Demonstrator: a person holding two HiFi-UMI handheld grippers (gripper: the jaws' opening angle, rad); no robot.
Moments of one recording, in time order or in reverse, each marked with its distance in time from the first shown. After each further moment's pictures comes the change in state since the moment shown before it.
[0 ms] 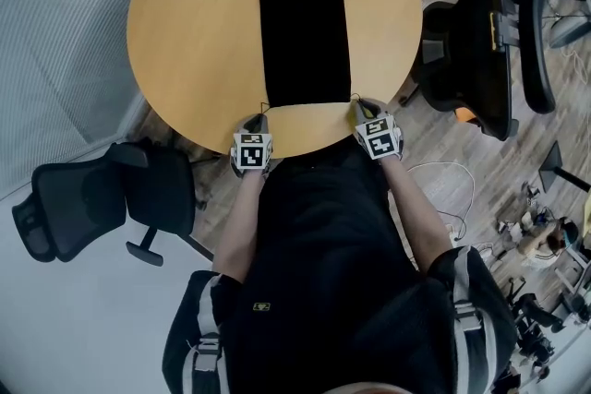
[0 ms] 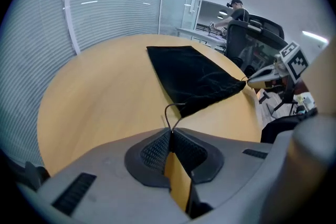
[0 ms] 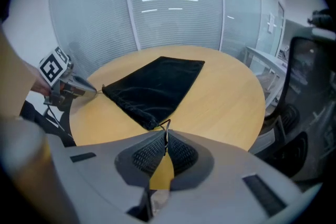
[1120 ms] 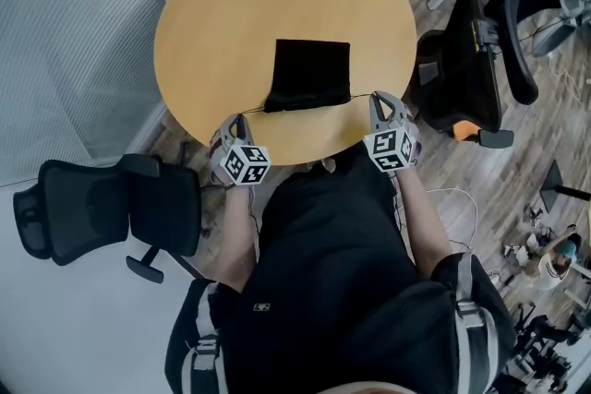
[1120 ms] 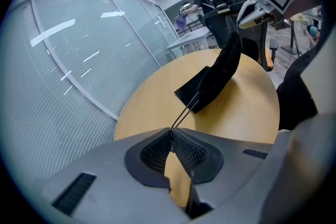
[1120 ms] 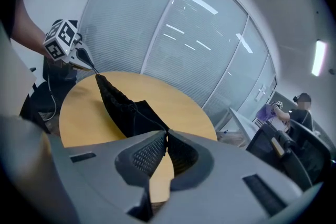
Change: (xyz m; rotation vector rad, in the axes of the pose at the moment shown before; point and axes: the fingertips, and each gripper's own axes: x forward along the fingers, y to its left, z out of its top) left arm -0.136 0.063 0.068 0.530 -0.171 0.427; right arm -0.125 0.008 0.121 -0.392 -0.316 -0.317
